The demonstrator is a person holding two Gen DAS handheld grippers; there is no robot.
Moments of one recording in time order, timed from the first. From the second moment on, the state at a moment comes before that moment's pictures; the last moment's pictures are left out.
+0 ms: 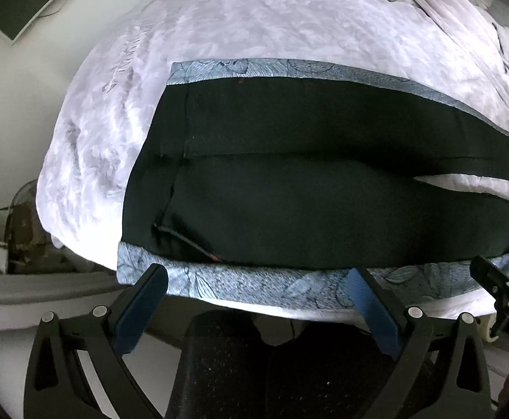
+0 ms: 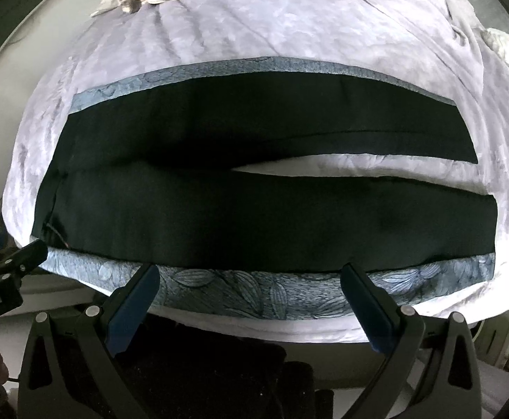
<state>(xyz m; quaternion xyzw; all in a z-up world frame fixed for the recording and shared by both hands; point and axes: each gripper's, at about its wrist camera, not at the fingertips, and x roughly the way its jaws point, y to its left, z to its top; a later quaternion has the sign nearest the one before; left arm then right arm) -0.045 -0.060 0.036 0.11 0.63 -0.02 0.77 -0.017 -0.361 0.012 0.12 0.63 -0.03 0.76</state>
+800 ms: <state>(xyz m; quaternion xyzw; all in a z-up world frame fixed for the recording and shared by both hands) -0.041 -0.007 0.019 0.13 0.60 -0.02 0.79 -0.011 -0.329 -0.001 0.13 0.63 -0.04 0.76</state>
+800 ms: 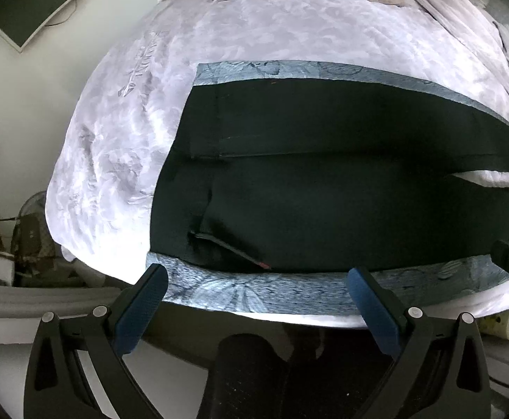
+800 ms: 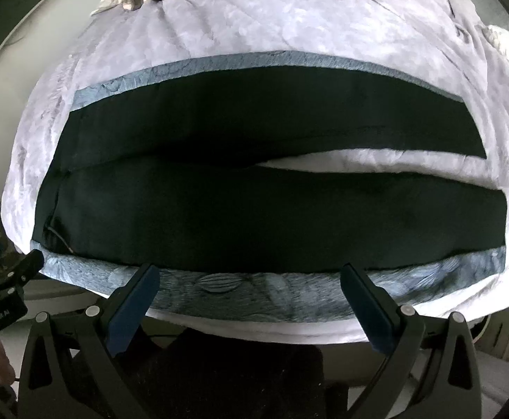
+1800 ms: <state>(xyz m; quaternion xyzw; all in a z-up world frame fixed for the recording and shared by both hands) -0.033 0.029 -0.004 0.12 0.62 -0.04 0.78 -0.016 -0.291 -0.008 0.14 0.64 -0.06 0.75</state>
